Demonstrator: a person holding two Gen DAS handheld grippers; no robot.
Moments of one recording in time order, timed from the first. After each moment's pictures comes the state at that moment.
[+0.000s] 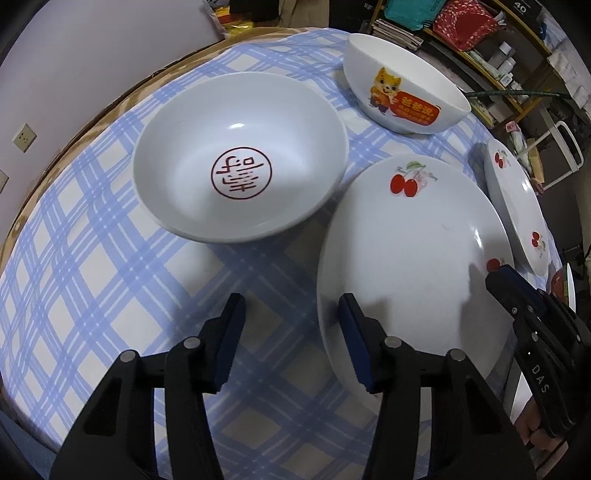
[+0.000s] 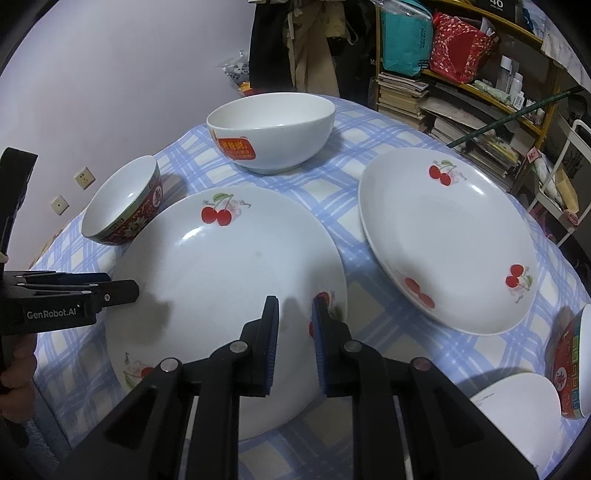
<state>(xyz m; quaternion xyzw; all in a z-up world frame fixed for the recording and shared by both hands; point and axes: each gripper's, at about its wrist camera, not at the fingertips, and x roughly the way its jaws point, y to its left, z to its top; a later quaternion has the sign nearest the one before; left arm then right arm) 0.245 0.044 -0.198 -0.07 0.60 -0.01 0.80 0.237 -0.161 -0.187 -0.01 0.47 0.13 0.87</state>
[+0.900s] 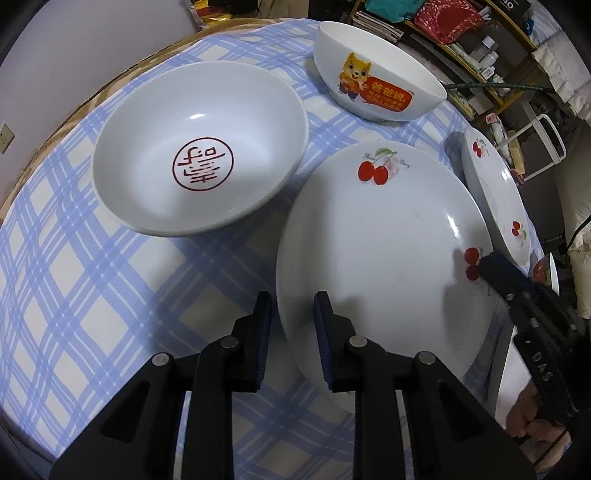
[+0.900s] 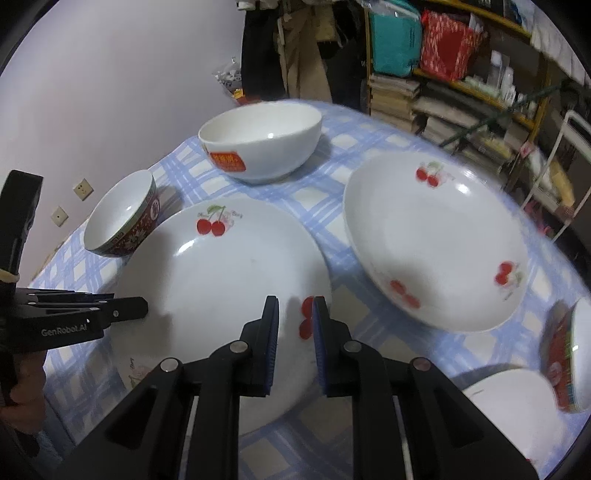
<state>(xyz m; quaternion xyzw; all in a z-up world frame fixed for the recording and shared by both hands) 0.253 0.025 -0.206 -0.08 0.61 -0.05 0.79 0.233 -0.170 -0.174 0.00 0.46 0.12 0.88</state>
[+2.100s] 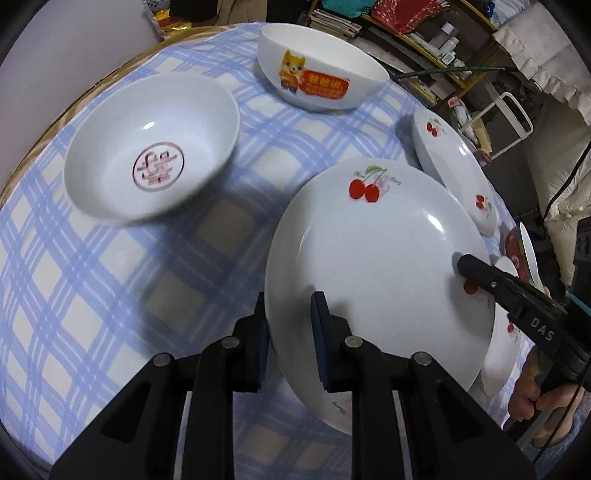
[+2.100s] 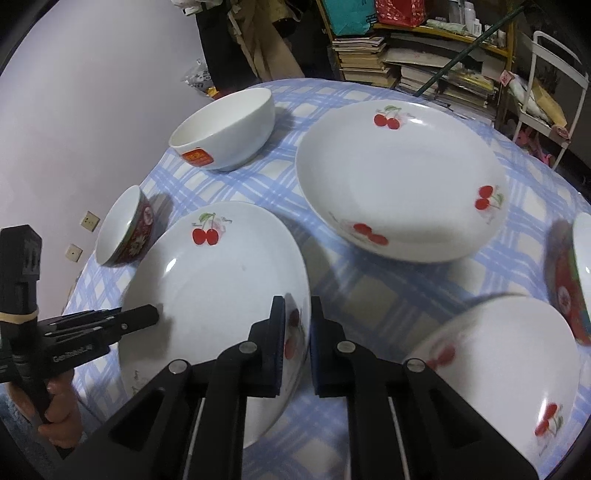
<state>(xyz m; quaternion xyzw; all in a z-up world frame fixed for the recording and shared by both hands) 0.231 0.017 -0.193 -0.08 0.60 -0.12 0.79 0.217 -0.210 -0.177 0.12 0.52 0.11 0.84</state>
